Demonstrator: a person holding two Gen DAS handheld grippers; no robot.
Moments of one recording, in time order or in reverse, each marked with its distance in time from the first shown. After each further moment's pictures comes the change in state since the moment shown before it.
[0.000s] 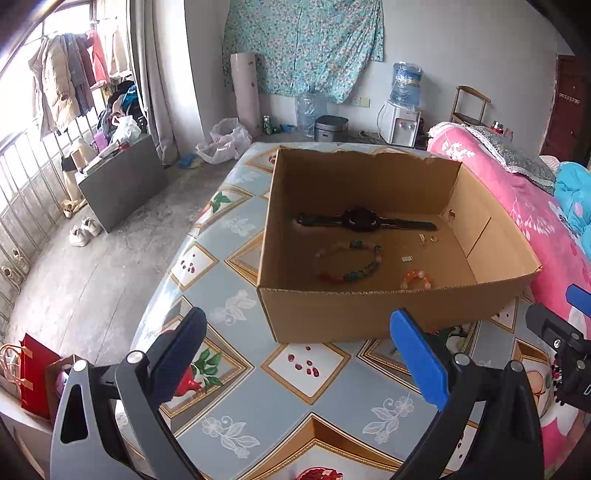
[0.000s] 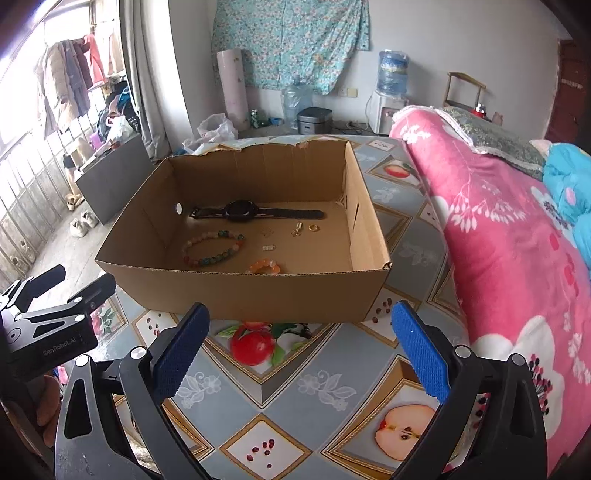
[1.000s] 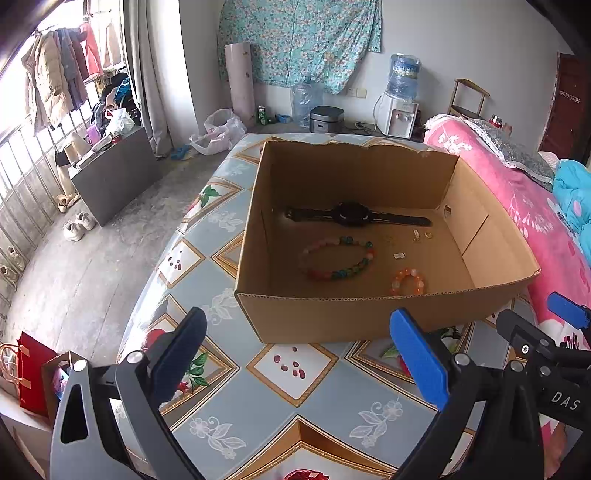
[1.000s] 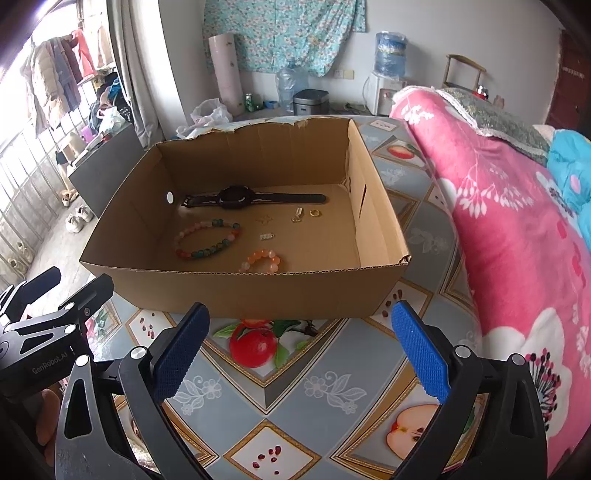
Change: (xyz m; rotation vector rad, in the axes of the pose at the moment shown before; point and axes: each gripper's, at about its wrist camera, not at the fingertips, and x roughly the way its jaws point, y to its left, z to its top) left arm 0.009 -0.009 0.010 0.004 0.036 -0.019; right arm 0.022 0.002 0.004 0.025 0.068 -0.004
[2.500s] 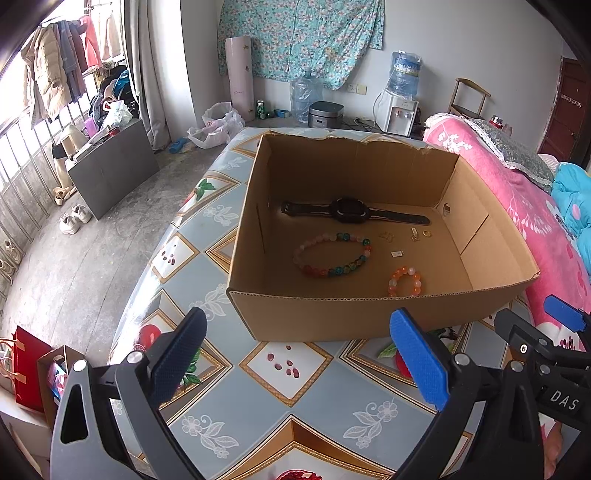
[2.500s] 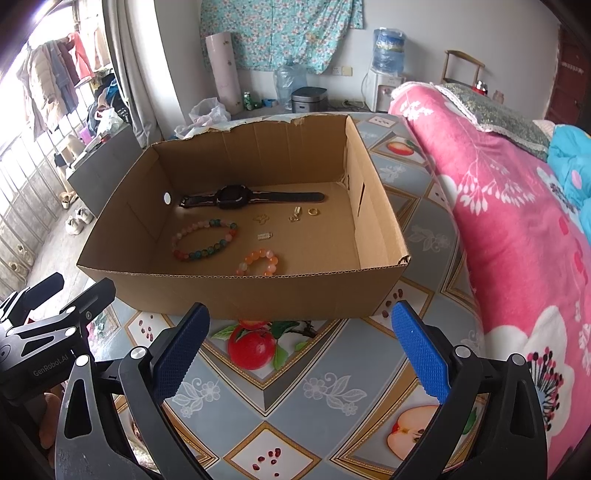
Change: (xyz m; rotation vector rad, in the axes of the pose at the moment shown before) left arm 0.004 -0.001 0.000 -0.008 0.016 -0.009; right arm 0.005 -0.003 0.001 0.008 0.010 0.006
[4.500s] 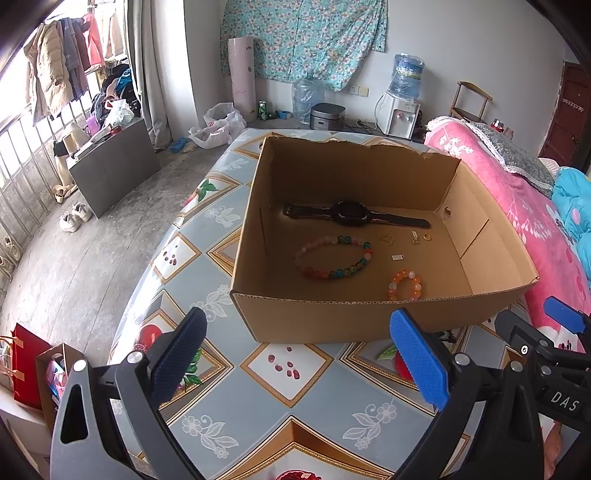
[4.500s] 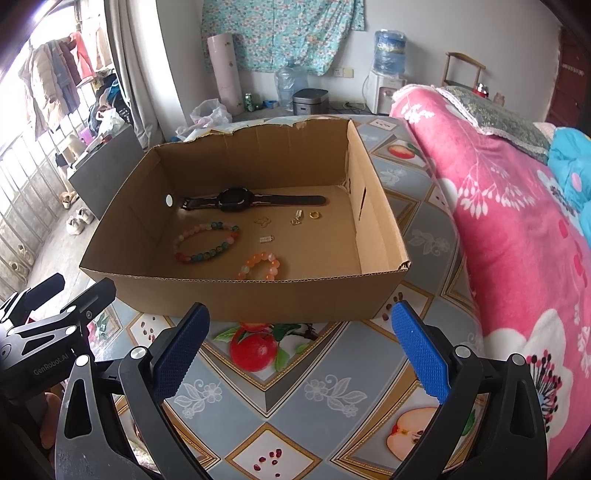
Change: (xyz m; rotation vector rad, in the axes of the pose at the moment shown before) left arm -0.002 -0.002 0.001 -0.021 -0.013 0.007; right arm -0.002 0.002 0.006 -0.003 -0.004 0.000
